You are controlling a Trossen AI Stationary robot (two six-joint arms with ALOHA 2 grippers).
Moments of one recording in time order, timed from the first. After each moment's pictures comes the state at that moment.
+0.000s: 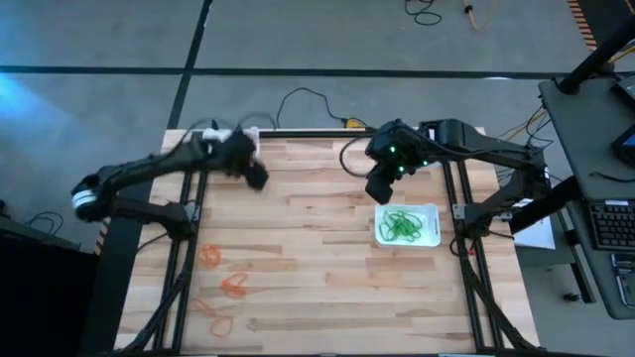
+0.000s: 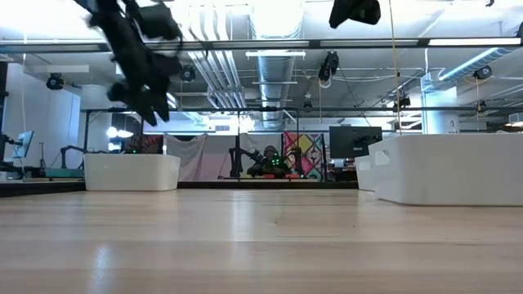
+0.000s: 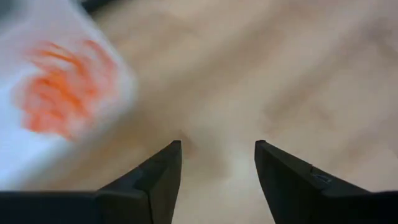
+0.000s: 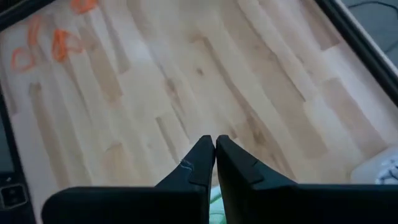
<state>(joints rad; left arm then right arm) 0.49 1.17 0.92 -0.81 -0.14 -0.42 -0.14 1.50 1.75 -1.22 0.00 0.35</state>
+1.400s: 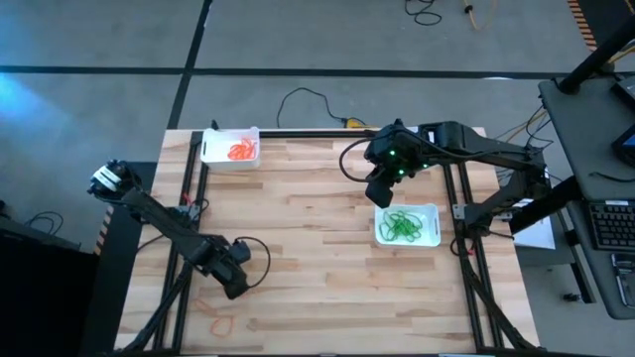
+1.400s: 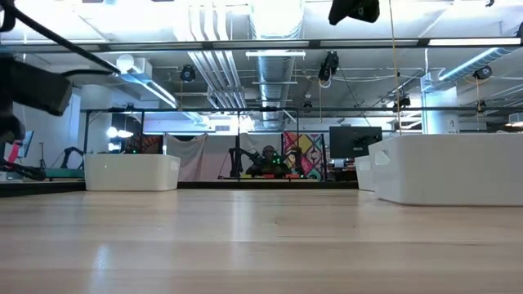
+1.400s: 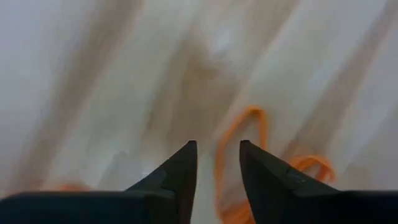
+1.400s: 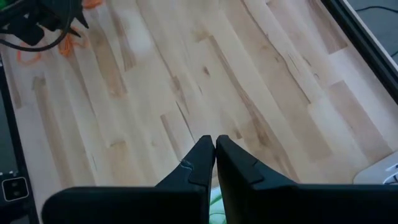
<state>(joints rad) -0.67 1.37 0.64 -0.67 -0.05 -1.22 -0.12 1.50 1.75 -1.21 0.00 0.34</state>
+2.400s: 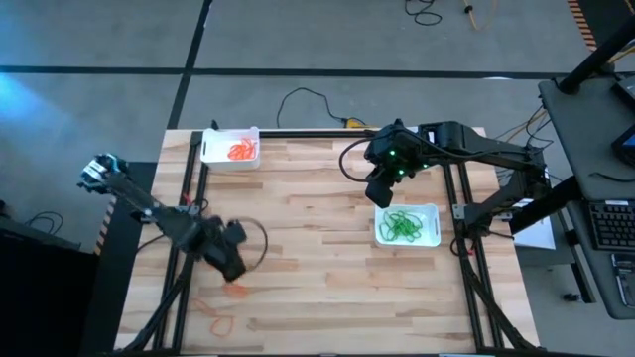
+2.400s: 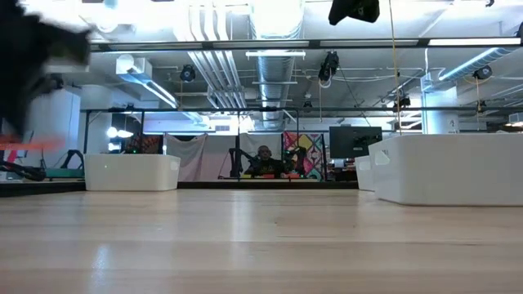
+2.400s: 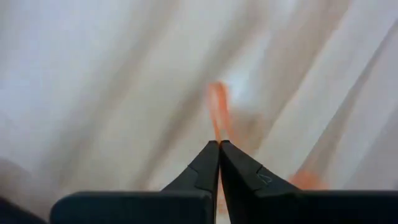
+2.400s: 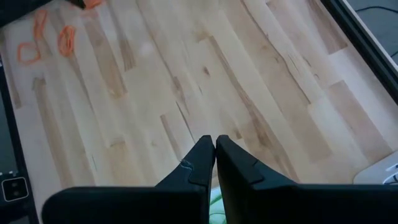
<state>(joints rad) -0.58 1.20 0.78 -0.99 -0.22 -1.12 -0.12 1.50 1.75 -1.21 0.00 0.34</state>
